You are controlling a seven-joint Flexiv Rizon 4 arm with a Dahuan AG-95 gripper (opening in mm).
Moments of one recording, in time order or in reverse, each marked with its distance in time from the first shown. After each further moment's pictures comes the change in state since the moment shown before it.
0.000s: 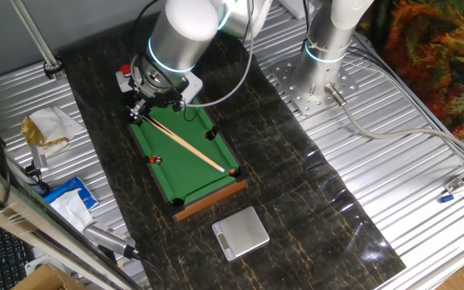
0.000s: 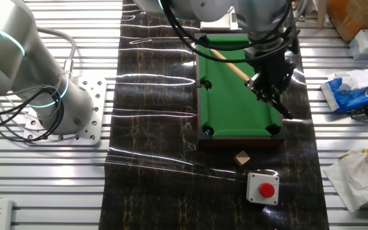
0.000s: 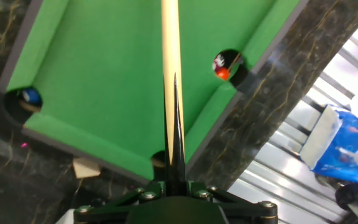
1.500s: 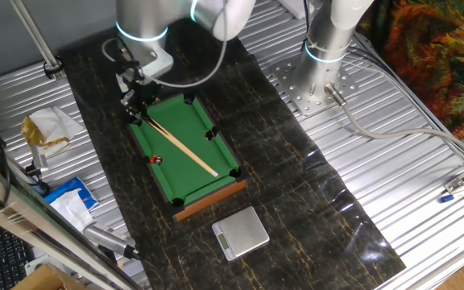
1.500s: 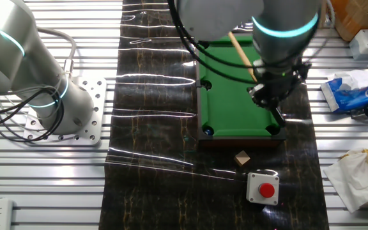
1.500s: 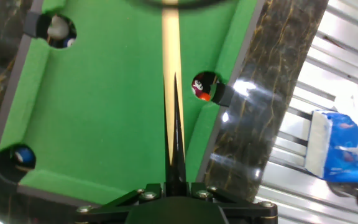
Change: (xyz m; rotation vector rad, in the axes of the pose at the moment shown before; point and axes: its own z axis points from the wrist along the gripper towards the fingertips) arm -0.006 0.009 0.027 -0.011 -0.305 0.241
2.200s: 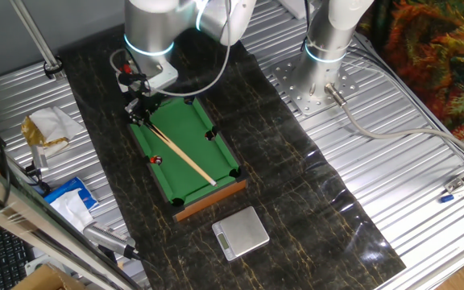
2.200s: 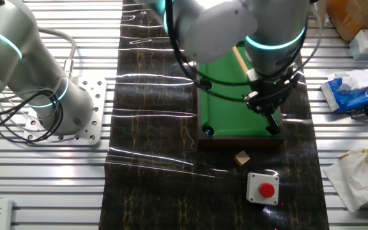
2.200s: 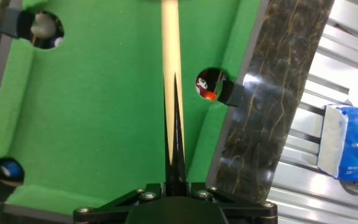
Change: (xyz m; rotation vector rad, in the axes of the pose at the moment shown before) arm -0.002 0.004 0.029 0.036 0.060 0.016
